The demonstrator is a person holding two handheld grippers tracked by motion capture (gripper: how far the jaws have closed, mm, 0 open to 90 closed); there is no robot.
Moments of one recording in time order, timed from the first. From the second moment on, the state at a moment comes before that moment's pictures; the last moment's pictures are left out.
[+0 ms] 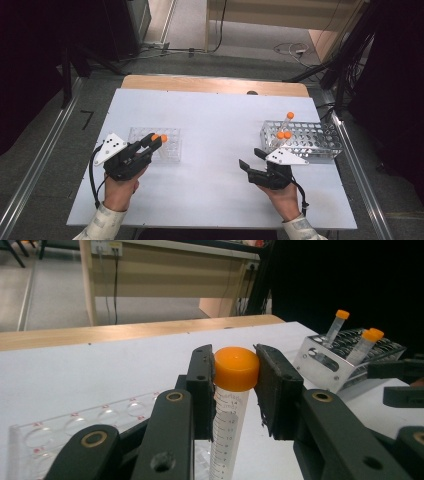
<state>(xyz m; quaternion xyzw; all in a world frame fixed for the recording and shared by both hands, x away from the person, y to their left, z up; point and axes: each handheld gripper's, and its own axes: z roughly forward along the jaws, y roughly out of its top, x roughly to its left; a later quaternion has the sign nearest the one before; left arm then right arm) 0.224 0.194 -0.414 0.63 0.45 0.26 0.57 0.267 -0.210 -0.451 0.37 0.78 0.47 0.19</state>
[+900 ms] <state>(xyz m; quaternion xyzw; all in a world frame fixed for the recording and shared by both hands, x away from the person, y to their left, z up) 0.249 0.201 -0.415 0.61 0.46 0.32 0.55 0.265 -0.225 -0.453 0.38 0.77 0.47 0.20</state>
